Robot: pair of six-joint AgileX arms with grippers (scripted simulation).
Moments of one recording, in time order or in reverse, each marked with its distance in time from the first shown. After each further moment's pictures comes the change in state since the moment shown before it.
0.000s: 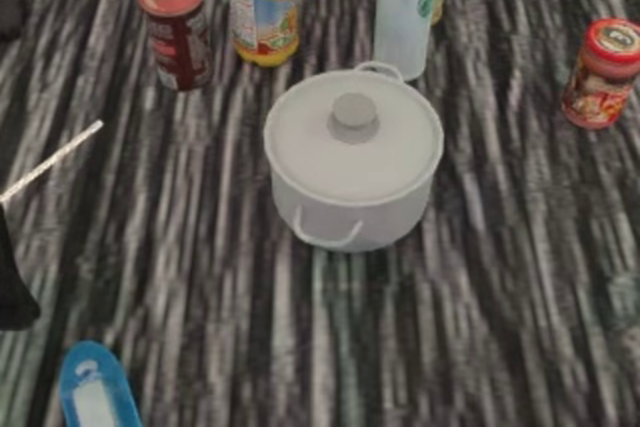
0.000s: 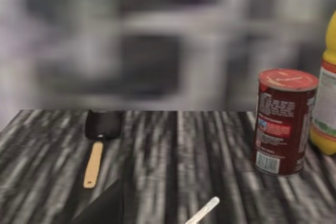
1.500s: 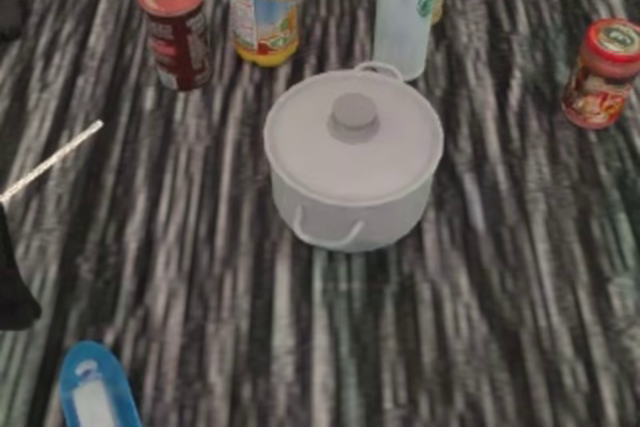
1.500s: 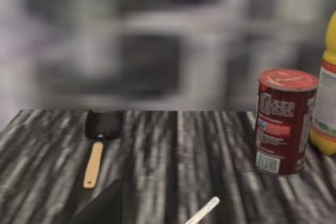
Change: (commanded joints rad) left arm 0.000 0.000 0.000 0.000 0.000 0.000; right arm -0.032 1.999 1.976 -1.017 -0.158 -0.608
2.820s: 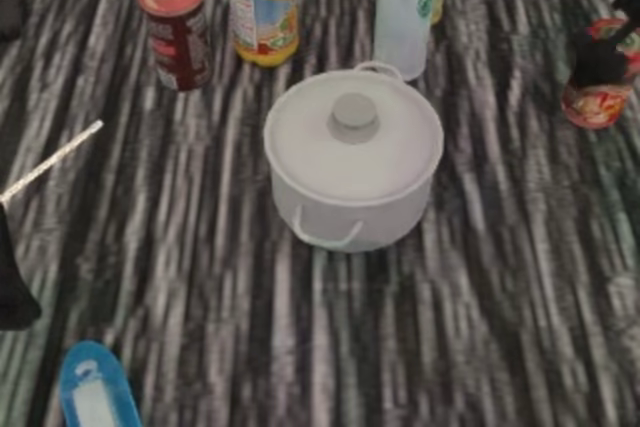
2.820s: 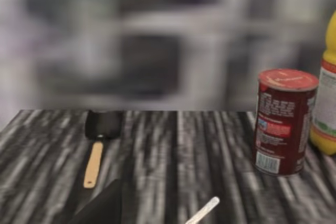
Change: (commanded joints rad) left arm 0.000 0.000 0.000 0.000 0.000 0.000; right arm 0.010 0.545 0.370 -0.149 -0.036 -0.137
